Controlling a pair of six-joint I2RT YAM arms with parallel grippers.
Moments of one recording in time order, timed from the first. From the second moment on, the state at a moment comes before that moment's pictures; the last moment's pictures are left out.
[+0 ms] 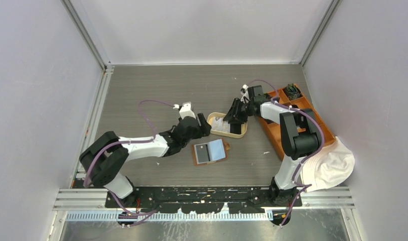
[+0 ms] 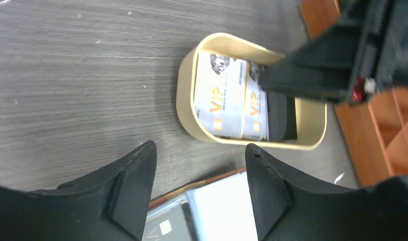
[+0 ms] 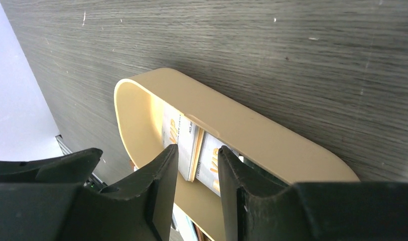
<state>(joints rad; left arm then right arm) -0.89 1.60 0.81 0.23 -0.43 -0.91 0.20 1.81 1.05 -0.21 -0.57 0.53</state>
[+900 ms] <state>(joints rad) -0.66 1.83 0.74 0.67 0.26 -0.45 0.25 1.85 0.96 0.08 -0.64 0.75</state>
